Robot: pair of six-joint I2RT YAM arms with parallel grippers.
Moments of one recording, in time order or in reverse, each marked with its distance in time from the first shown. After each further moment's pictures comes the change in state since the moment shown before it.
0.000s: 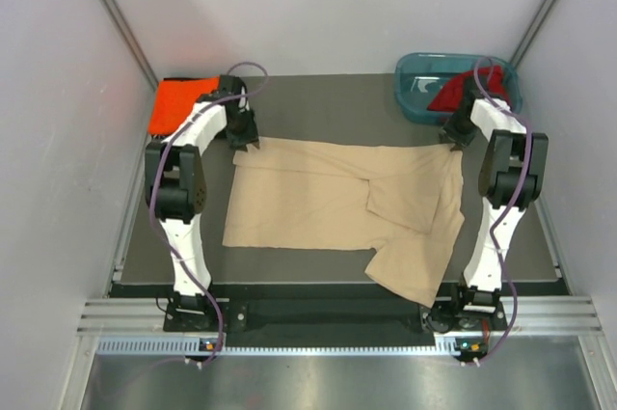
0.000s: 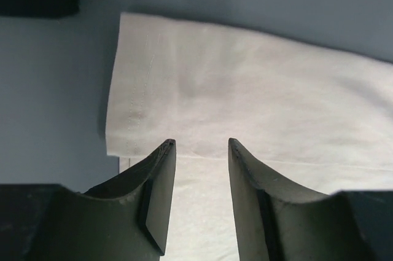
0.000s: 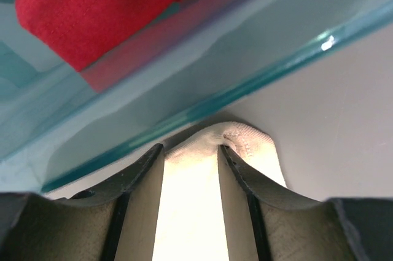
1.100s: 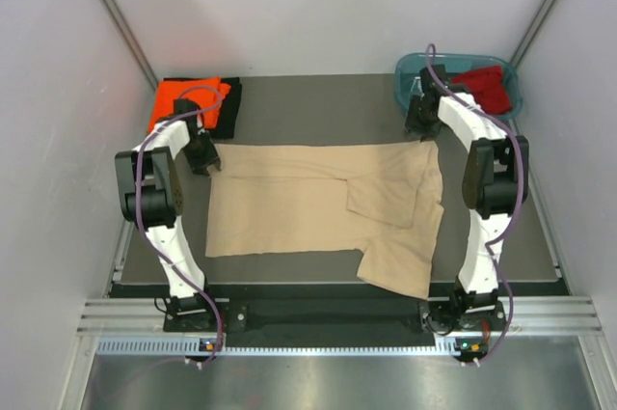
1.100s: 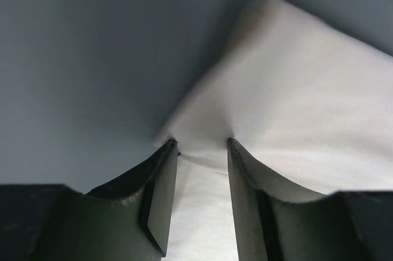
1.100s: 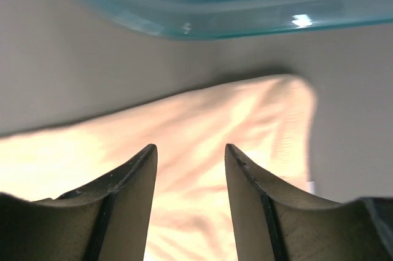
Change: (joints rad) left arm 0.240 -0.059 -0.278 0.075 -0.032 -0.024; right arm 0.220 -0.114 -0.005 -0.028 -0.011 -0.191
